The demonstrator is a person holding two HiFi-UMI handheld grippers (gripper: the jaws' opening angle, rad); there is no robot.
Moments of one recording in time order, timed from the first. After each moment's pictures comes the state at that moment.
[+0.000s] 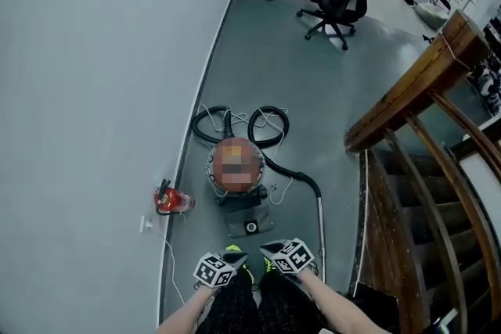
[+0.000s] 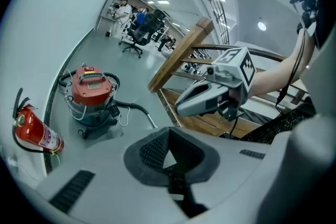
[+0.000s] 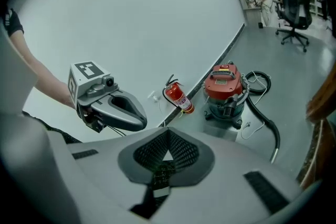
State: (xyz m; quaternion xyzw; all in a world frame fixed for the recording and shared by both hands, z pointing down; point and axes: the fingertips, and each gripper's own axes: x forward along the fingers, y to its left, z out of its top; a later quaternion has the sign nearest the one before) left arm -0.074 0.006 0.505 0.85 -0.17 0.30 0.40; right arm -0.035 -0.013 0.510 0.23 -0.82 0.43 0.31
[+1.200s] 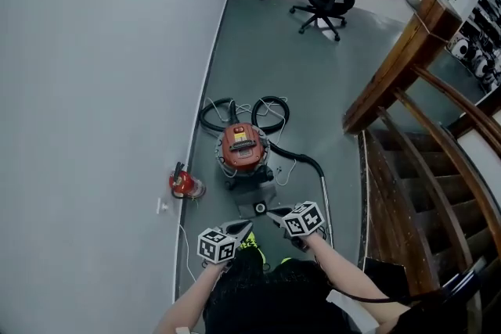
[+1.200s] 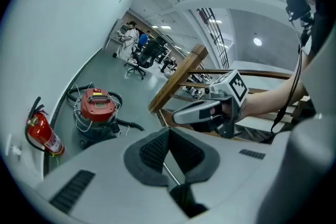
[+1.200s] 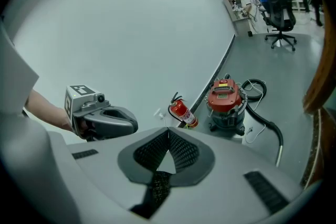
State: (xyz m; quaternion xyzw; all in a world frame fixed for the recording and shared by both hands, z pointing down) left arm -0.094 0.003 0.405 0.87 -0.23 0.20 0.38; right arm -0.043 -0.022 0.425 0.28 -0.82 0.43 0.23
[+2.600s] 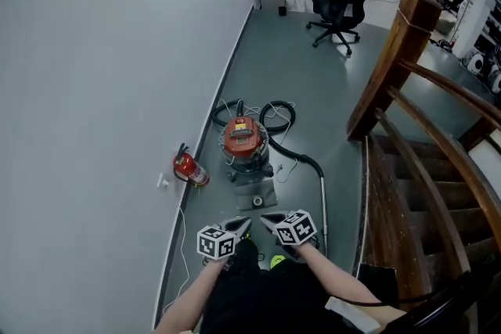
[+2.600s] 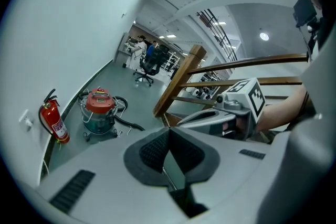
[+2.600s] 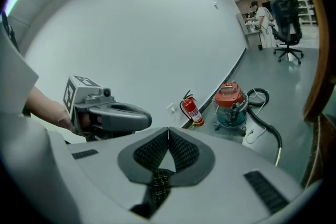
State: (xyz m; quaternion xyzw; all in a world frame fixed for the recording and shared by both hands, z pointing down) left arm -0.027 0.122 0.383 0.86 -0.33 0.18 0.34; right arm 0.002 0.118 0.401 0.25 -0.87 0.36 0.20
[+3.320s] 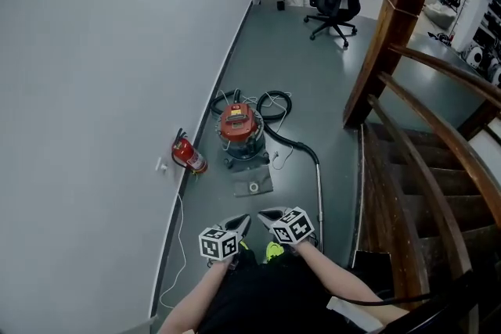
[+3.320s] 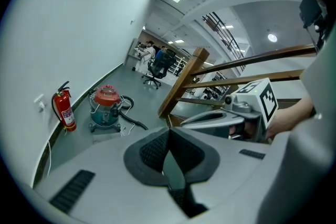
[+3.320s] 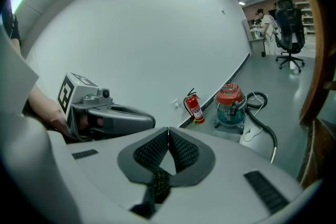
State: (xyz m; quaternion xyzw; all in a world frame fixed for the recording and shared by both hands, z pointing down) left arm -0.001 0.200 0.383 0.84 -0.39 0.17 0.34; right arm 0.025 0.196 0.393 0.25 -0.89 0.33 0.21
